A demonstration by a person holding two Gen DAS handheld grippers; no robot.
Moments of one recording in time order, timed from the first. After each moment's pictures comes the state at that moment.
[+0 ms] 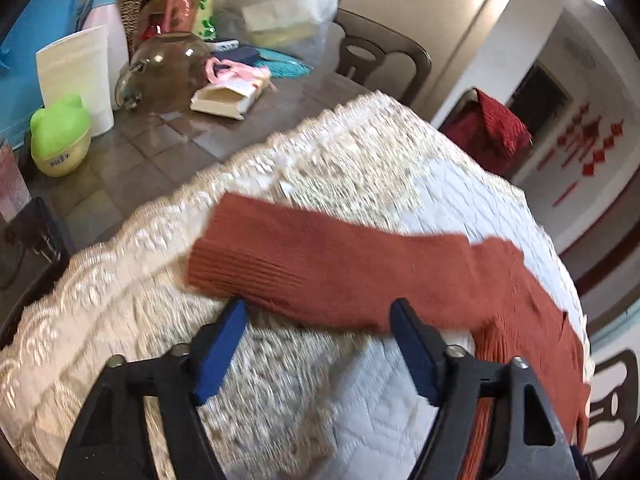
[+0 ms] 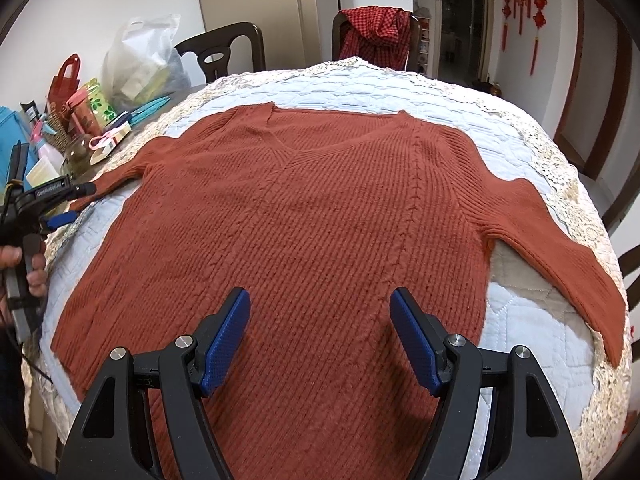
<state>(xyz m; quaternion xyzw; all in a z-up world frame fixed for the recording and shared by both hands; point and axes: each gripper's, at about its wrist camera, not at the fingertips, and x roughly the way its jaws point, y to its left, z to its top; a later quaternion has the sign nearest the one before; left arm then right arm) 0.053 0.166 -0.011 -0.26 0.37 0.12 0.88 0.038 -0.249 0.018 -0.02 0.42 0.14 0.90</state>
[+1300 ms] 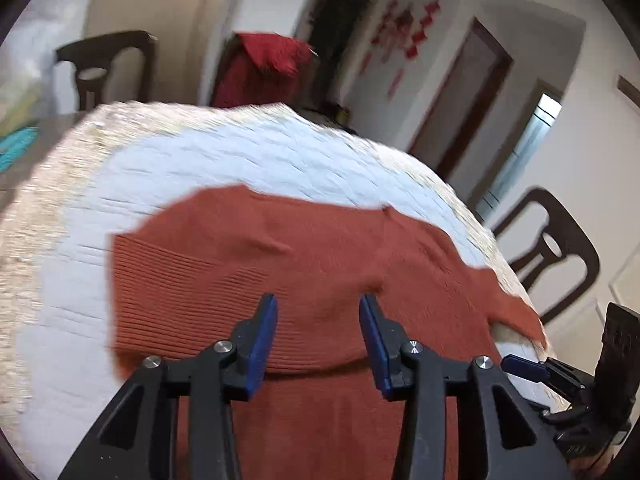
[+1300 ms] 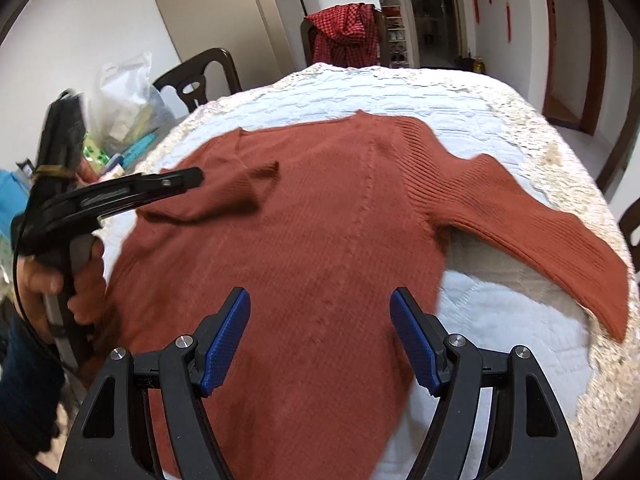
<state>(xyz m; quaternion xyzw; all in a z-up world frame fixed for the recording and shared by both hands) 0.111 -0.028 0.040 -0.10 0.37 -0.20 0.90 0.050 -0.287 0.029 0.09 0.42 0.15 0.89</state>
